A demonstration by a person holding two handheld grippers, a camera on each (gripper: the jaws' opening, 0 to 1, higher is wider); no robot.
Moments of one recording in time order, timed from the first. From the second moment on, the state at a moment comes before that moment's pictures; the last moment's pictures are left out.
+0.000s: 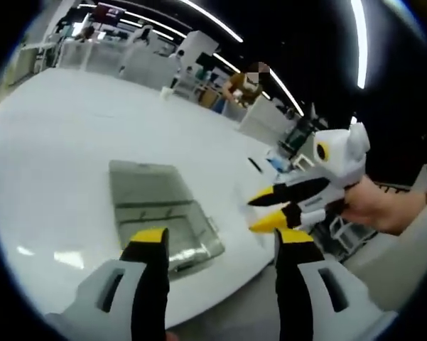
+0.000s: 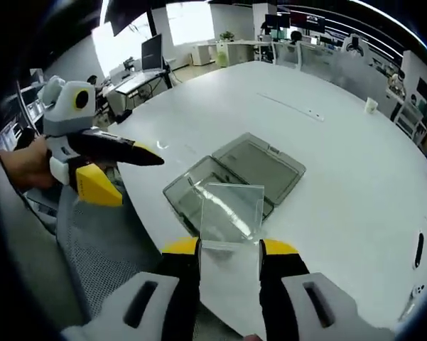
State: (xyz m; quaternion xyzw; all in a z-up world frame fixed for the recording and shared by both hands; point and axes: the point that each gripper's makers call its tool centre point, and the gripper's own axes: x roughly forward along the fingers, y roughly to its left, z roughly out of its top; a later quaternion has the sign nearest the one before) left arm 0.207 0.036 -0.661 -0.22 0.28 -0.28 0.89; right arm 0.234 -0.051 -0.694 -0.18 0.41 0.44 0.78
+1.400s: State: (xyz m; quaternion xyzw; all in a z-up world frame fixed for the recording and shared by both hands) left arm 0.213 0.022 -0.644 -0.27 0.25 -0.29 0.88; right arm 0.203 -0.002 -0.660 -0.11 0.37 0.50 0.77
